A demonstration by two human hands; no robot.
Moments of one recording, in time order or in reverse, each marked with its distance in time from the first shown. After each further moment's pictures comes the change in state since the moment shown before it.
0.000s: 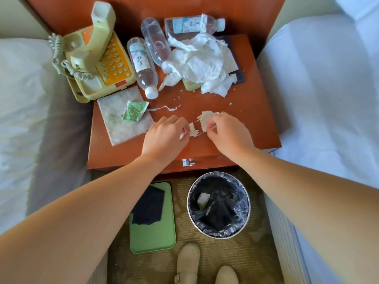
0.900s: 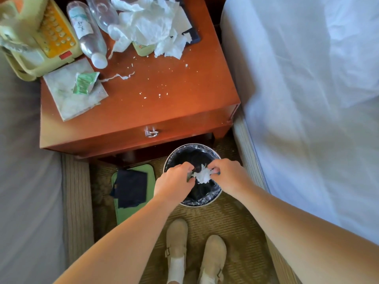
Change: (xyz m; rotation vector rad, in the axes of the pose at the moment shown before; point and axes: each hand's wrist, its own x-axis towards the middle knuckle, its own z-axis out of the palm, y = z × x) left_hand -0.131 0.097 0.106 -0.171 -0.559 -0.219; right_hand -0.175 0.091 0.048 0.196 -0.448 0.384
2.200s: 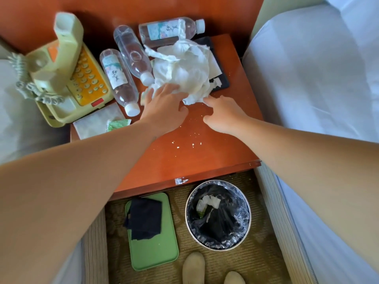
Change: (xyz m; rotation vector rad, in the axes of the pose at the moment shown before) left_hand 0.158 -0.016 -0.243 0.234 0.315 0.176; right_hand 0.148 -0.172 -0.150 -0.134 0.142 -0.145
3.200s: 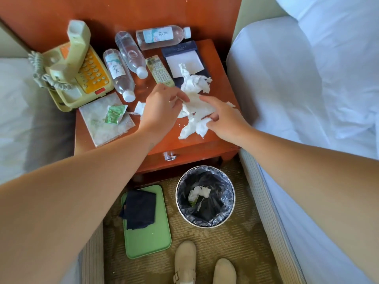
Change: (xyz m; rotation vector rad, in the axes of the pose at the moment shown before) left_hand -0.097 0.063 -0.013 -0.486 0.335 -0.015; right_hand -0.115 0.026 0.005 0.300 0.169 -0.097
